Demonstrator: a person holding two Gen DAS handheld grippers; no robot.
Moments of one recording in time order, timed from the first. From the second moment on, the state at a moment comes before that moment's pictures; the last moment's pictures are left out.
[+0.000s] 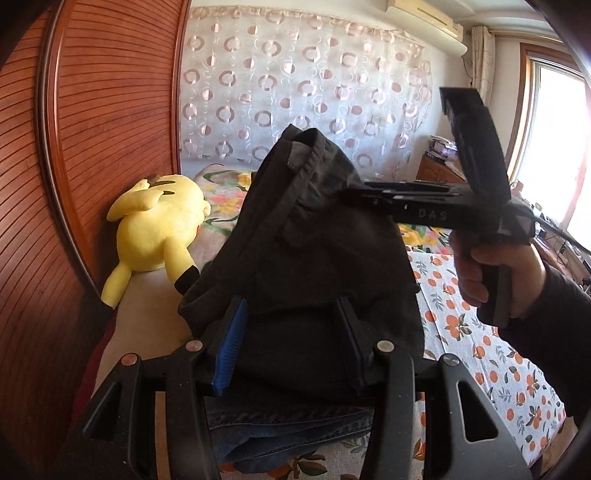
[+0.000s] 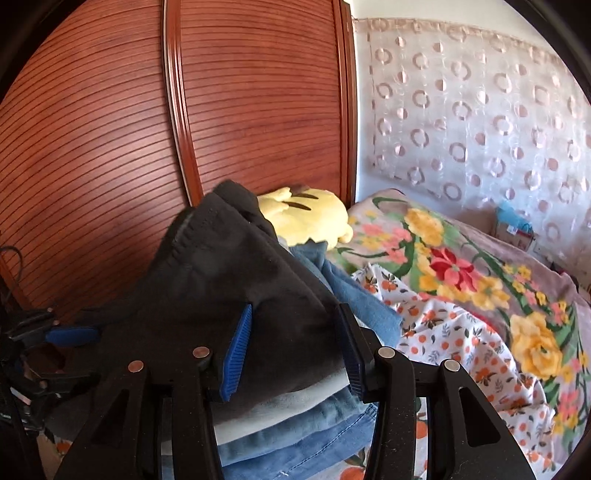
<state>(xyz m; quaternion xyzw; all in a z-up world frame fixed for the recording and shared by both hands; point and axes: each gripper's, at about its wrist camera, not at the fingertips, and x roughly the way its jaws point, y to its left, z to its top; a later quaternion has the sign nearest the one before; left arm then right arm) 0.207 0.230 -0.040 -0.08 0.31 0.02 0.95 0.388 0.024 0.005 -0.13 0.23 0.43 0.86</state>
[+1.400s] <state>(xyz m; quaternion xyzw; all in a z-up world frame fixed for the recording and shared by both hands) 0.198 0.057 -0.024 -0.01 0.29 -0.08 0.95 0.169 -0.168 -0.004 -0.02 0.24 0.24 0.94</state>
